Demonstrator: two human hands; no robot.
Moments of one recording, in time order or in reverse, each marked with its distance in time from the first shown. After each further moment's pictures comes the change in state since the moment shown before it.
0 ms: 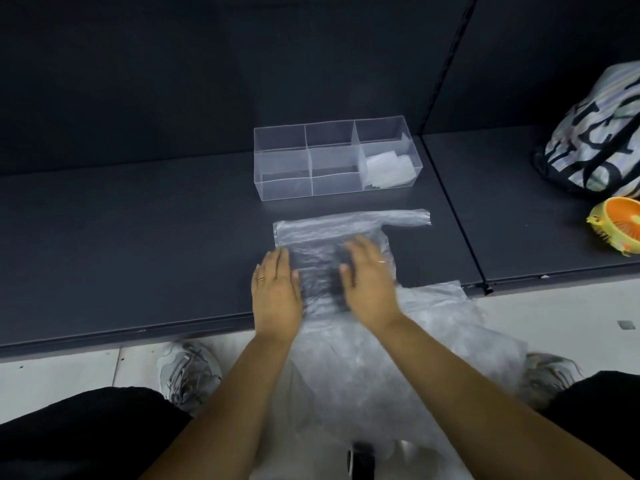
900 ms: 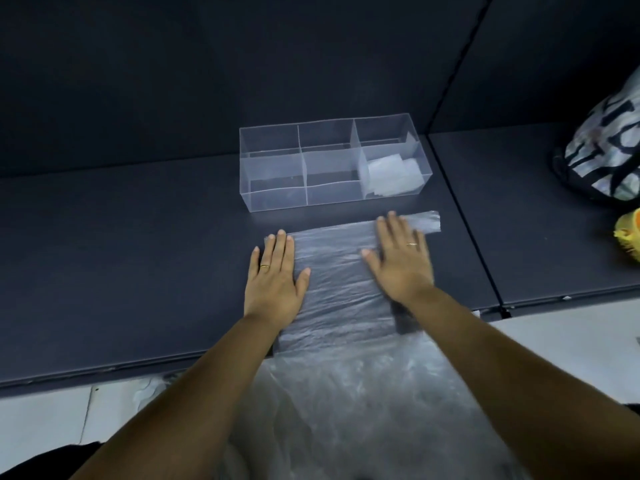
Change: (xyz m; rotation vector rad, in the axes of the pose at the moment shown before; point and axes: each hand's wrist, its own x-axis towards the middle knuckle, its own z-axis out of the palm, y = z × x) left_hand 0.073 -0.026 0.043 0.323 -0.247 0.177; right_hand 0.090 0.095 0.010 -0.510 -0.212 0.039
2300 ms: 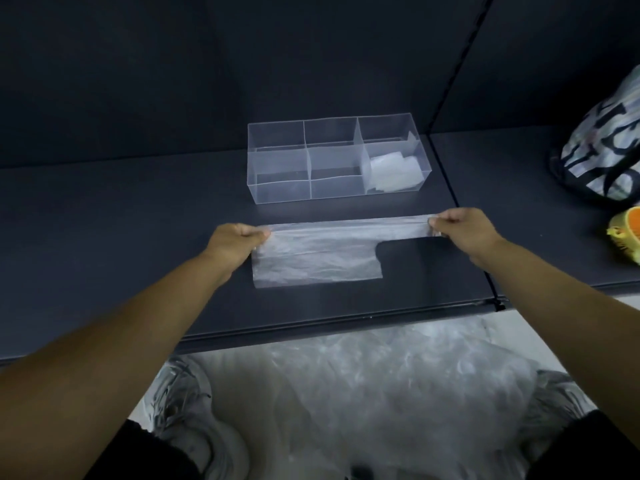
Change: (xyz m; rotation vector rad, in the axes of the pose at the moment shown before) left_hand 0.023 -0.053 -0.075 -1.071 -0.140 -0.490; right_hand 0.005 0.069 -0.083 0.869 -0.023 0.357
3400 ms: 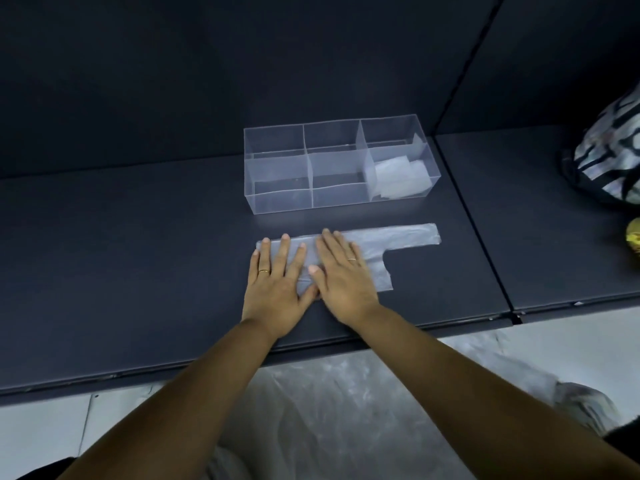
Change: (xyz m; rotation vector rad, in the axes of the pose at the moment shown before) left_hand -0.008 -0.055 0.068 1.132 0.091 0.549; right_hand -0.051 -0.022 0.184 -0.639 -0.111 -0.552
